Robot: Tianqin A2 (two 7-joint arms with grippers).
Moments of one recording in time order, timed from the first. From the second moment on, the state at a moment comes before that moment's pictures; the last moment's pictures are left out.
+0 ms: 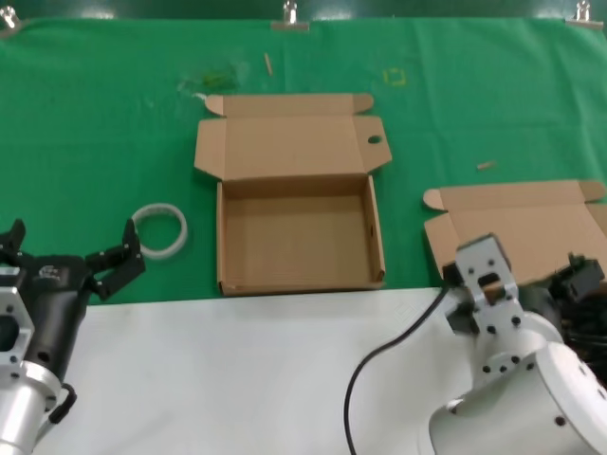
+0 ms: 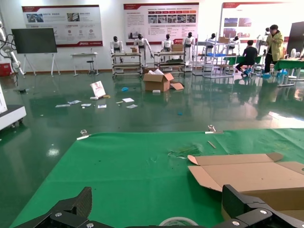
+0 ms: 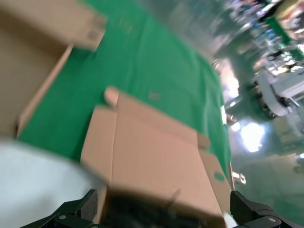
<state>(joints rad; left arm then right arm) 0.00 -0.30 1.60 -1.60 -1.80 0.00 0.00 0.24 0.12 -2.07 1.79 2.49 1.27 -1.31</state>
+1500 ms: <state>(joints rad) 0.00 -0.30 1.60 -1.60 -1.80 0.00 0.00 0.25 0.12 -1.78 1.62 2.56 1.18 -2.18</state>
